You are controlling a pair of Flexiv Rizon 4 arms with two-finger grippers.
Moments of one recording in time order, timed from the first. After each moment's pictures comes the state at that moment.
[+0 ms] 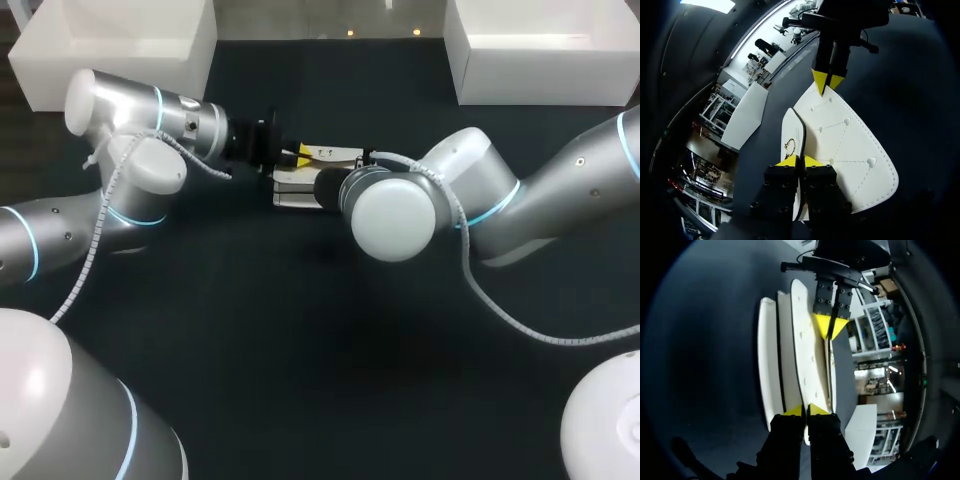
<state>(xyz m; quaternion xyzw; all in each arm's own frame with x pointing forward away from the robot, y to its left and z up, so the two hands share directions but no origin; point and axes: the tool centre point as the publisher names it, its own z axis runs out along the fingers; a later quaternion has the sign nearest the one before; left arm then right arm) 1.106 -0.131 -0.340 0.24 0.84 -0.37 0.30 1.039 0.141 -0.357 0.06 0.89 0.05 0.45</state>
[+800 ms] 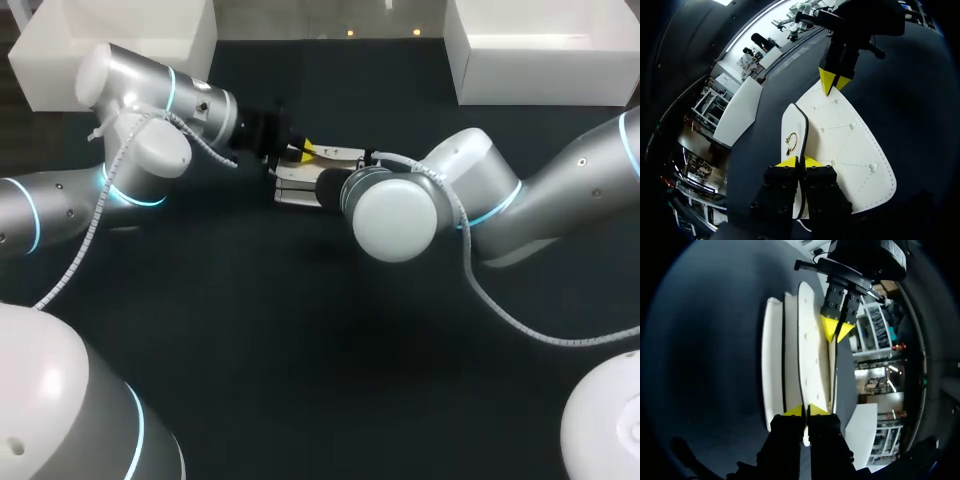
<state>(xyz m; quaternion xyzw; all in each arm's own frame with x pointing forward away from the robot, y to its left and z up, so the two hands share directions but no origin) 1.110 -0.138 -0.338 0.23 0.86 -0.36 0.27 1.038 0.138 -0.358 0.06 0.89 0.05 0.45</state>
